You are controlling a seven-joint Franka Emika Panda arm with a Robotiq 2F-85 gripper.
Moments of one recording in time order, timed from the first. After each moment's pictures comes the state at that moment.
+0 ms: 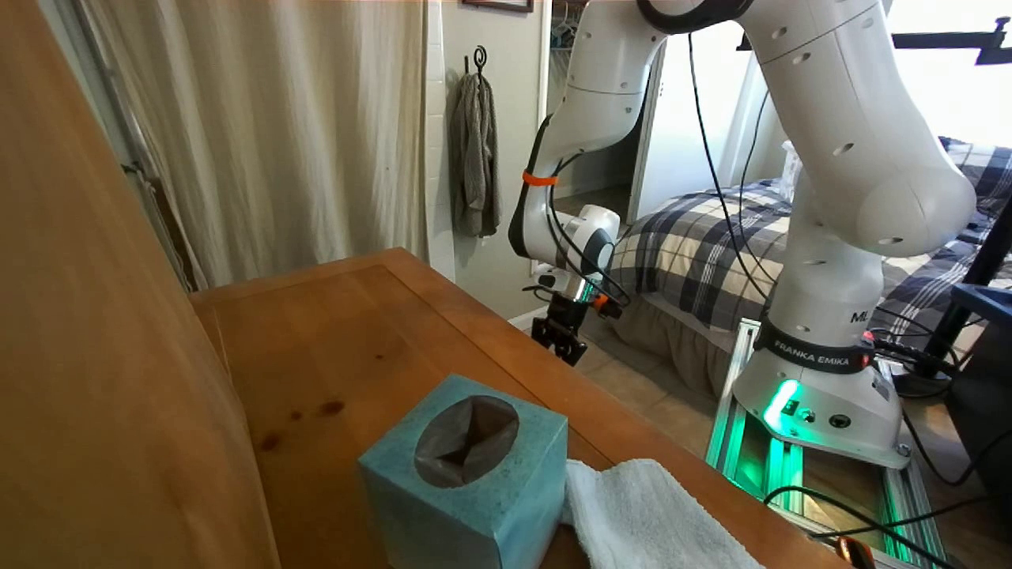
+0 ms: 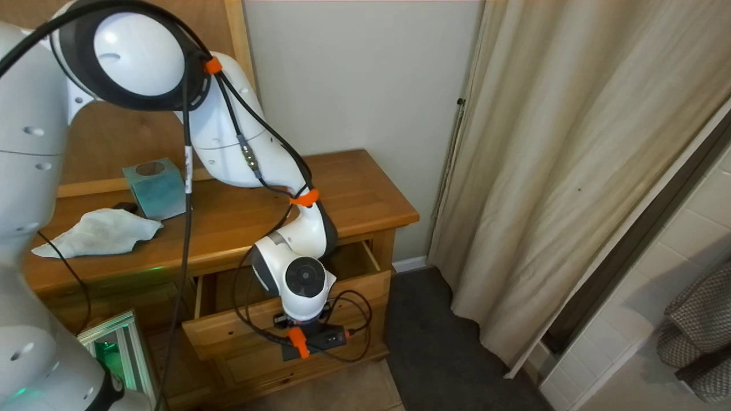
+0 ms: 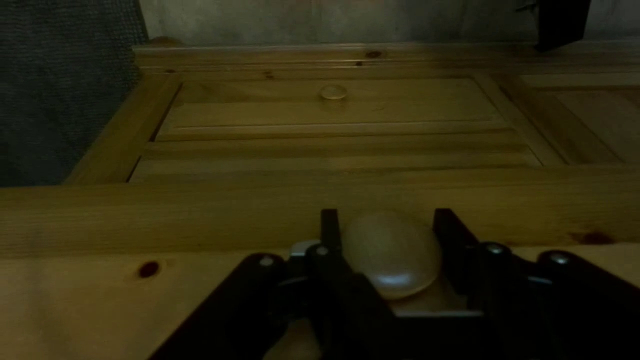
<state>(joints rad) 0.28 0.55 -0.23 -2.47 1.63 2.67 -2.71</state>
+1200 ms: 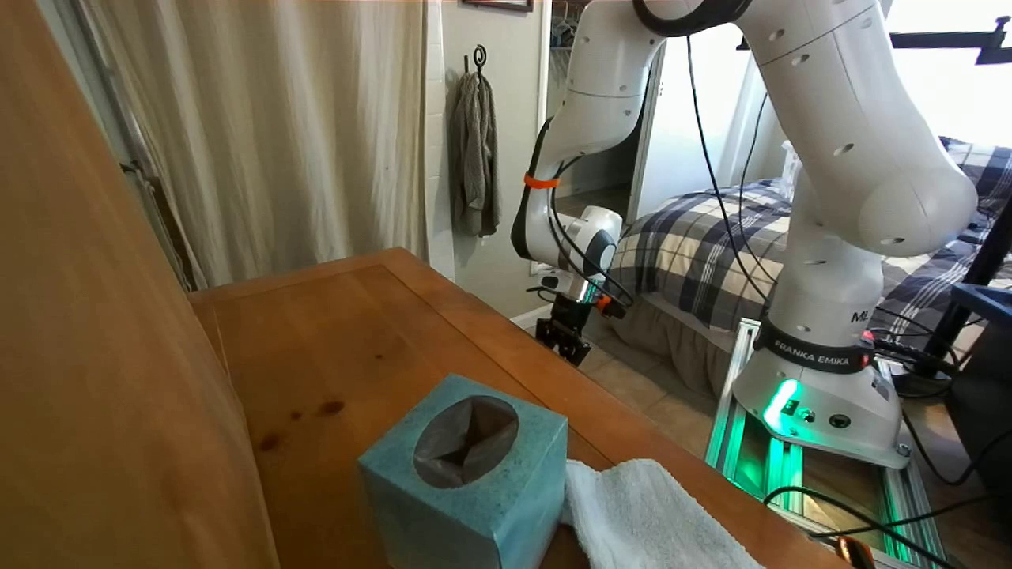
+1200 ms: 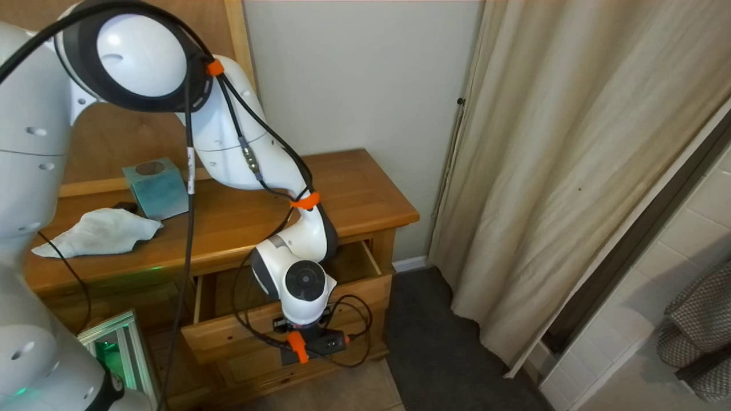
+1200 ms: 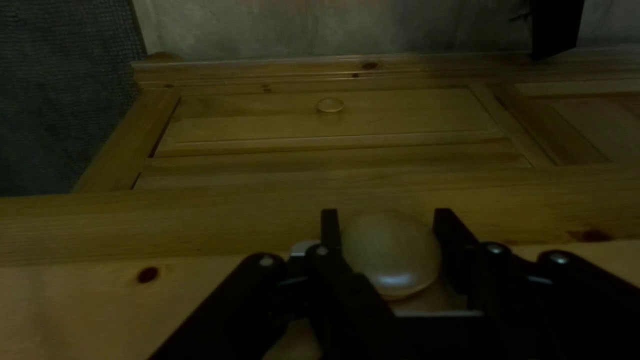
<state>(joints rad) 0.28 0.57 -0.25 -2.48 1.63 2.67 -2.71</state>
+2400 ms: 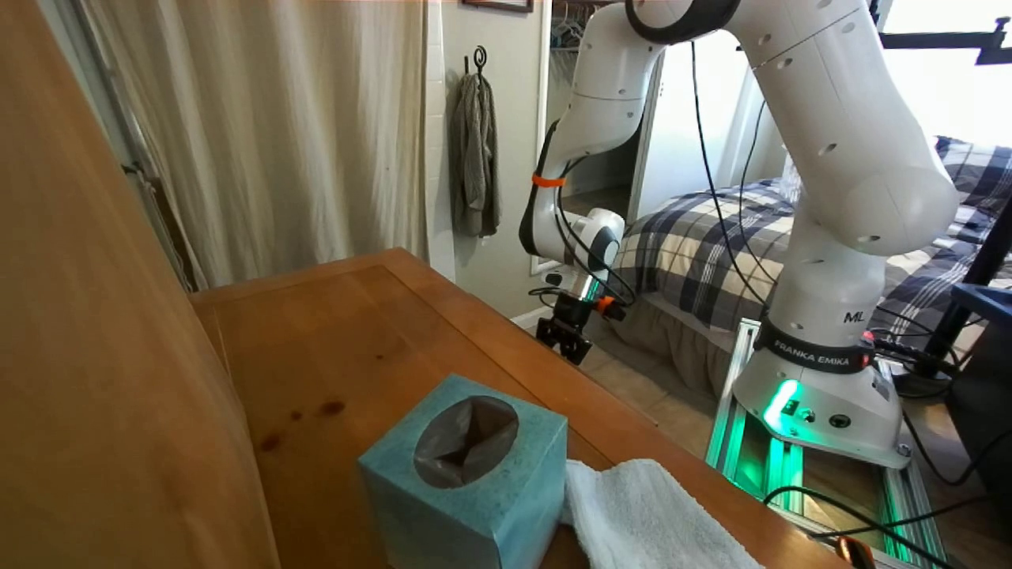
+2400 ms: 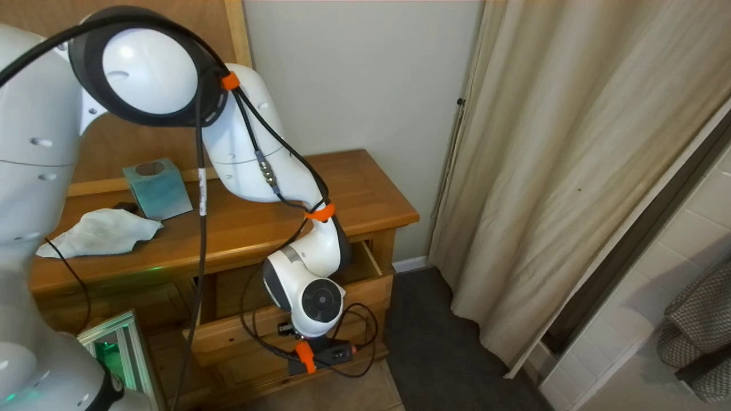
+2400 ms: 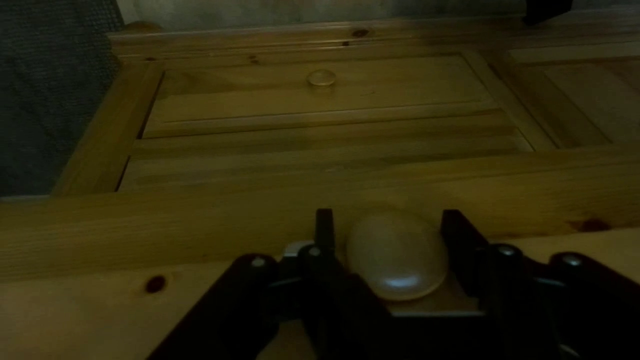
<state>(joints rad) 0.13 0.58 -0.20 -2.45 1.54 2.57 -2.71</state>
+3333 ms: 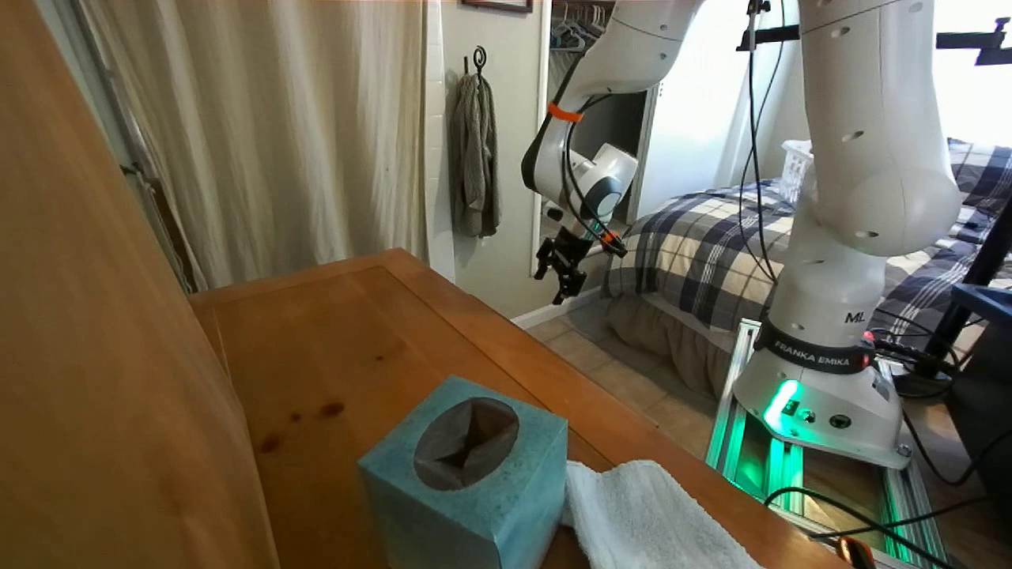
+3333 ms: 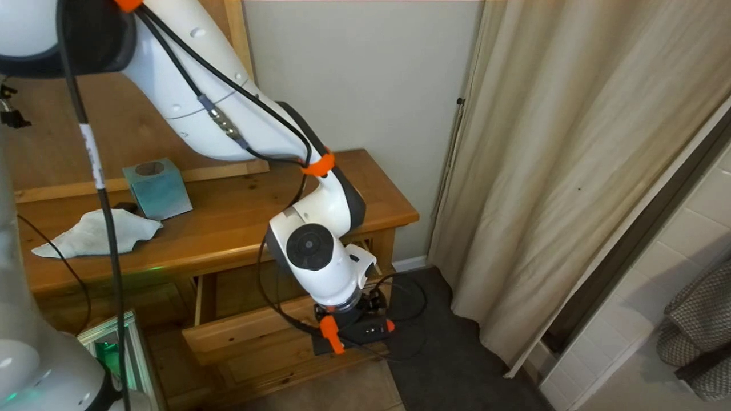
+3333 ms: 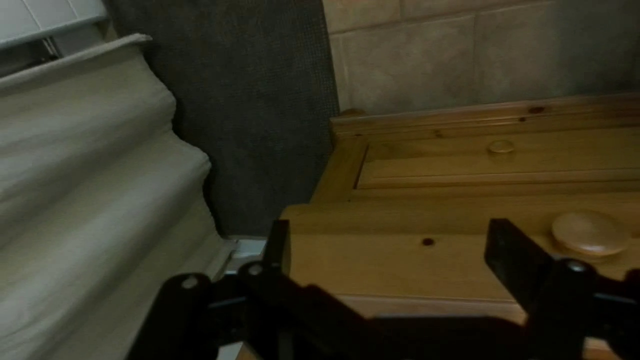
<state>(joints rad) 0.15 0.31 -0.27 -2.48 1.61 2.94 -2.69</state>
